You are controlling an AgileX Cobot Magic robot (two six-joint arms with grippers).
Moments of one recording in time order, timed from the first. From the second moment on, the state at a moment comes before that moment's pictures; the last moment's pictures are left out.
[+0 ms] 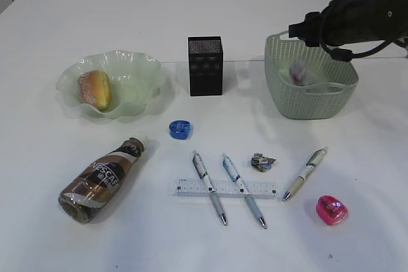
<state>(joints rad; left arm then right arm) -0.19 0.83 -0.96 -0.37 1.16 0.28 0.08 1.94 -1.35 -0.03 0.03 0.02</state>
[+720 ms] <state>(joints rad) -0.19 0.83 -0.96 -0.37 1.16 0.28 0.08 1.75 -1.35 -0.03 0.49 0.02</state>
